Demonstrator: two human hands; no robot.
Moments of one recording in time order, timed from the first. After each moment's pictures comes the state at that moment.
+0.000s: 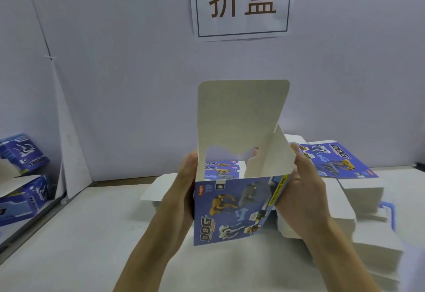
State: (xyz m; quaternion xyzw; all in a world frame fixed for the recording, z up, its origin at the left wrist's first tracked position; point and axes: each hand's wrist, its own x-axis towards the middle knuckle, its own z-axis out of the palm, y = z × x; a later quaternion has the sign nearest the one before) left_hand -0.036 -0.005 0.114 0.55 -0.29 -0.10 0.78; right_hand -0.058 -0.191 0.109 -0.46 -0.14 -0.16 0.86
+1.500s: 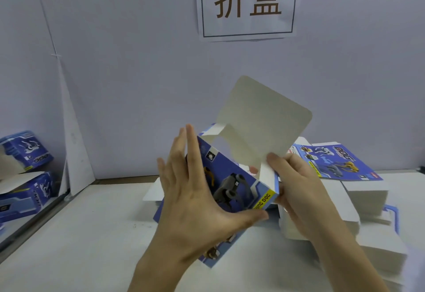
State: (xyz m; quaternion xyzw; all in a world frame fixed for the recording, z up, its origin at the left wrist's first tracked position) left_hand -0.046 -0.014 0.108 0.83 -0.27 0.33 0.36; right_hand -0.059 -0.179 0.117 -0.60 0.03 -0.20 0.77
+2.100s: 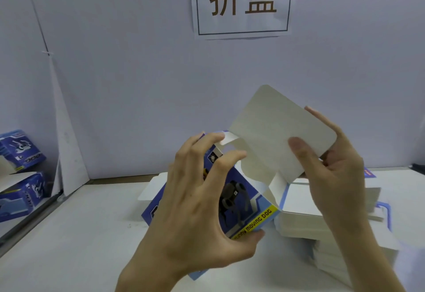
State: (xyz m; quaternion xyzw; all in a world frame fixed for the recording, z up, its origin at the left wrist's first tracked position) left_hand -0.059 -0.007 0.123 0.78 -0.42 0.39 0.25; right_hand -0.078 -0.209 0.125 -0.66 -0.12 -0.51 0.54
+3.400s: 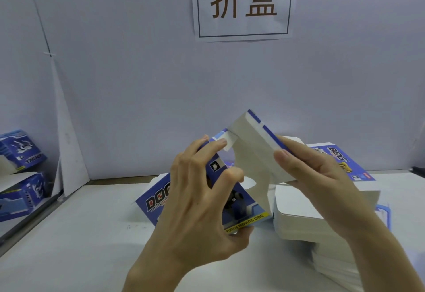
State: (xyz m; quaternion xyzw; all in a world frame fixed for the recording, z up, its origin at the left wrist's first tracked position) left_hand -0.050 -0.015 0.113 0.75 -0.42 0.46 0.20; right_hand -0.093 -0.209 0.138 -0.73 -0.23 -0.23 0.60
